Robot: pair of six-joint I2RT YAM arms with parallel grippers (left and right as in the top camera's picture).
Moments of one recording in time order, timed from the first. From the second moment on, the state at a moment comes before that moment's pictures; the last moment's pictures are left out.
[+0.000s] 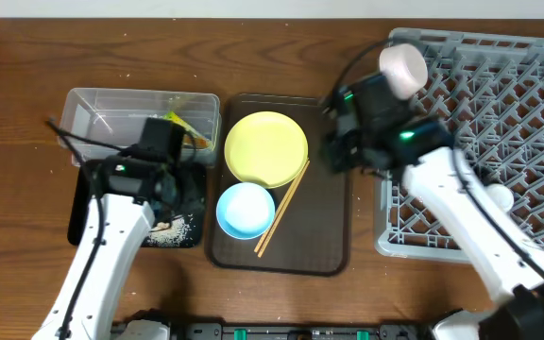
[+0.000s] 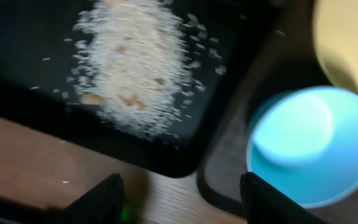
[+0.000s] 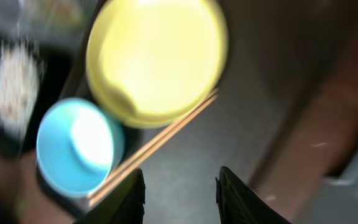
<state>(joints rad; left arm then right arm) -0.15 1.29 1.06 -1.19 -0.07 -0.52 0.49 1.58 1.32 -0.82 -0.22 0.21</state>
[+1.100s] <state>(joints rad) 0.13 1.29 1.06 -1.23 -0.09 -0.54 0.74 1.86 1.31 -0.69 -0.07 0.40</state>
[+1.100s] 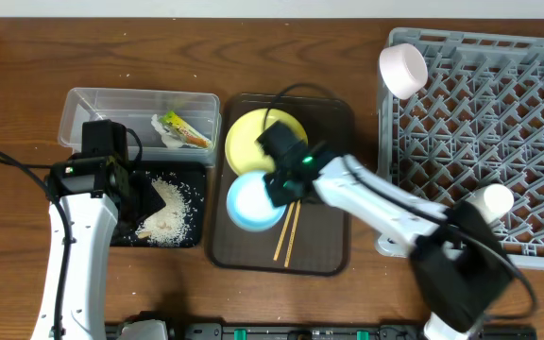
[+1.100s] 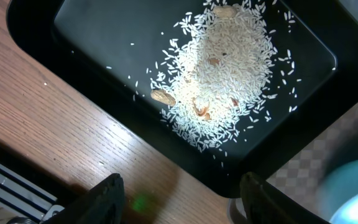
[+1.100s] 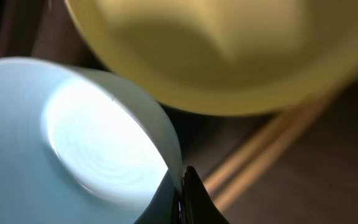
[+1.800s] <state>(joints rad) 0.13 1.29 1.06 -1.23 -0.09 -0.54 0.21 1.48 1.33 -0.46 0.70 0.05</state>
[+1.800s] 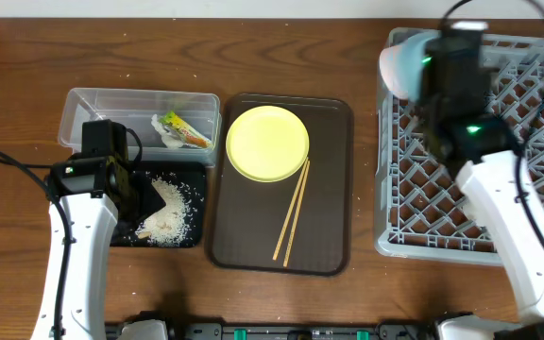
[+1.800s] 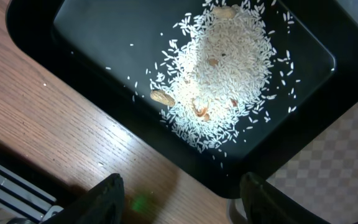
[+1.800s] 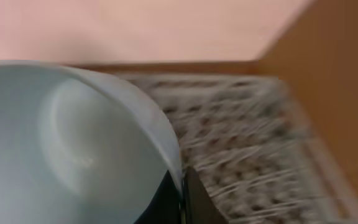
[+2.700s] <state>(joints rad) 0.13 1.29 1.06 -1.23 -0.08 -0.54 -0.03 1.87 1.33 -0.14 1.07 -0.37</state>
